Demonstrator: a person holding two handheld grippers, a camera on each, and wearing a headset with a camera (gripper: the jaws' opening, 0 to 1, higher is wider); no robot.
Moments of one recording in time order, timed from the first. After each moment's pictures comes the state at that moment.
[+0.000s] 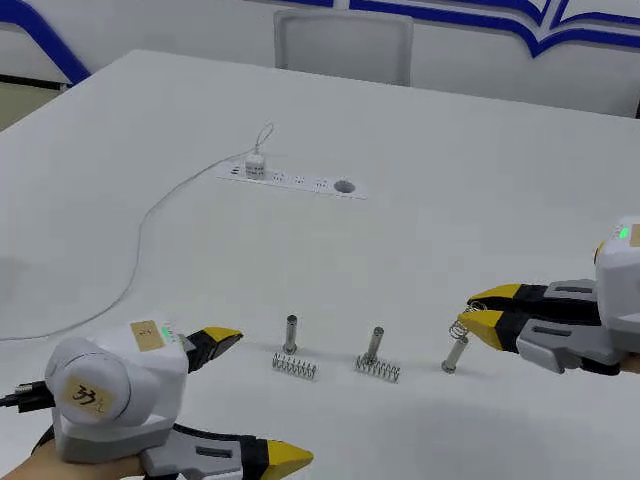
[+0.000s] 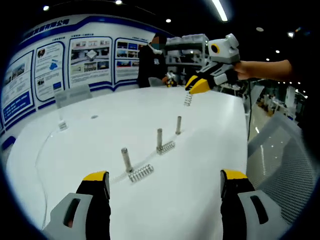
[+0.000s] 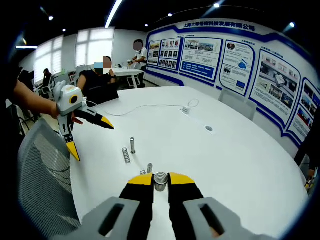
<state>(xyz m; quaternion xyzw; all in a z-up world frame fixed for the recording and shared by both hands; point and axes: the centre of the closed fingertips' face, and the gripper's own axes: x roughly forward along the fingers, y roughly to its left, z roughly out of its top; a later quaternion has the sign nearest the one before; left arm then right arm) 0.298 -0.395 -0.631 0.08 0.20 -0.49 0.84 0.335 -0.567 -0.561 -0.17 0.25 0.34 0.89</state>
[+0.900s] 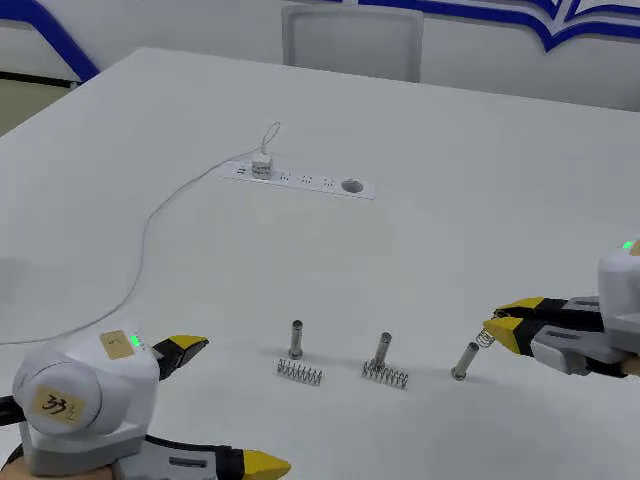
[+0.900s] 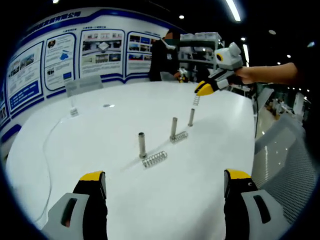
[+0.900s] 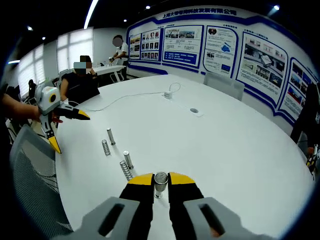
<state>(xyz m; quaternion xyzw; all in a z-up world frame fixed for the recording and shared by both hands) 0.305 -0.365 -0.644 0.07 0.23 -0.46 0.86 0.359 -0.596 -0.594 -0.13 0.29 0.29 0.90</state>
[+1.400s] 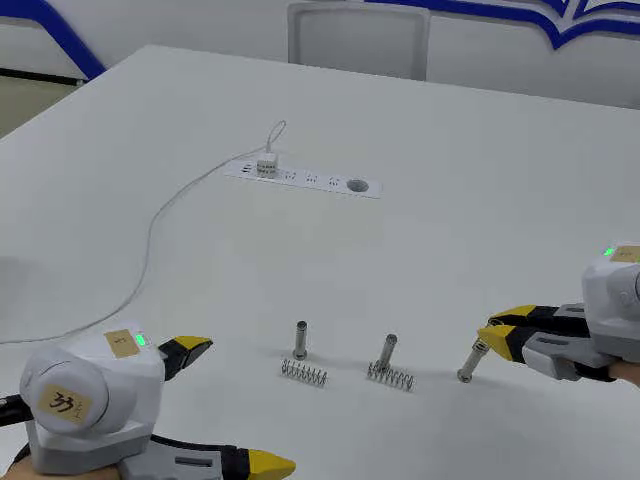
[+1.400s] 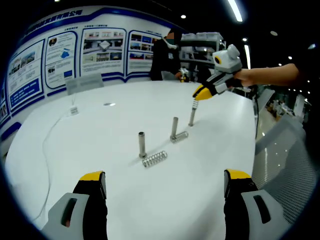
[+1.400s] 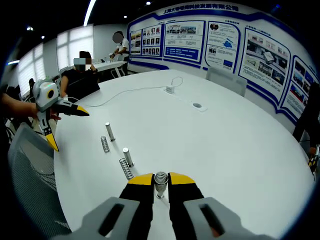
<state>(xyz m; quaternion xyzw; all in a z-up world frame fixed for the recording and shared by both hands) 0.307 -0.367 -0.646 0.07 0.24 -0.45 0.86 0.367 -0.594 -0.611 -0.14 0.30 0.30 0.90</state>
